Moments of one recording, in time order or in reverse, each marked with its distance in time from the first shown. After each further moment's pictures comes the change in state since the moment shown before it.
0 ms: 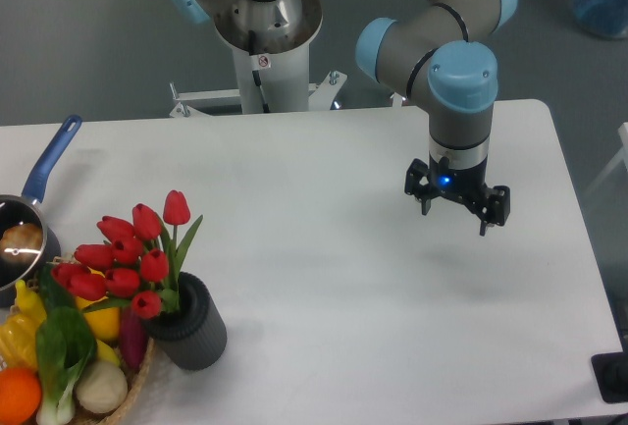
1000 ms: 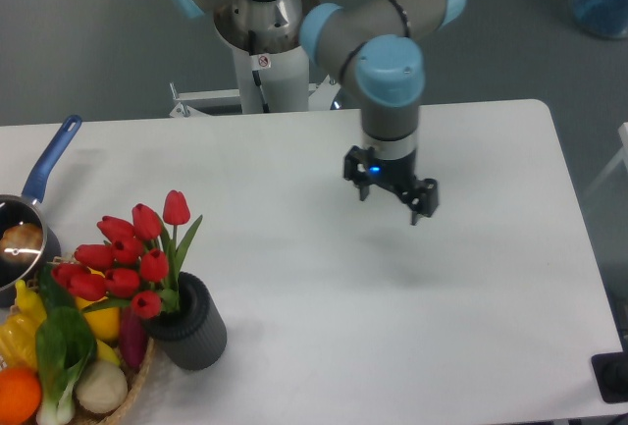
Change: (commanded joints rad) arm -0.176 0.150 -0.182 0.005 -0.017 -0.029
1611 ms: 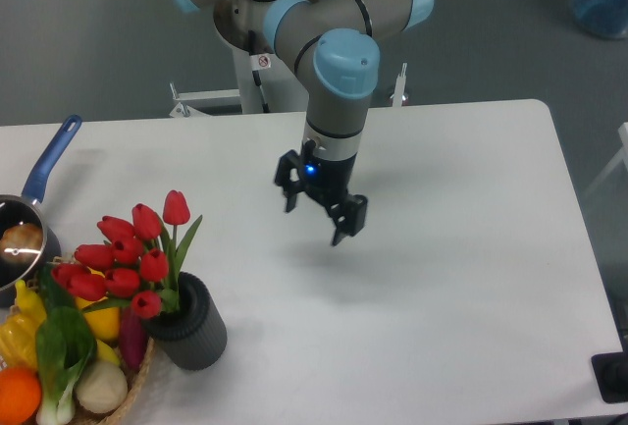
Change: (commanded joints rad) arm -0.023 -0.001 0.006 0.006 -0.600 0.008
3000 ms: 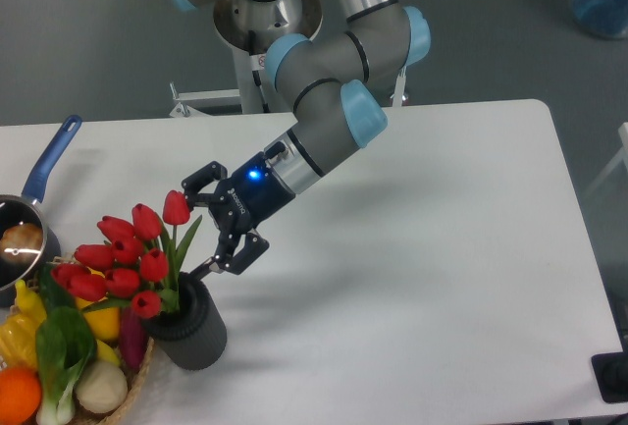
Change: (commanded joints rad) arm -0.035 -0.140 0.014 0.035 -0.637 0.365
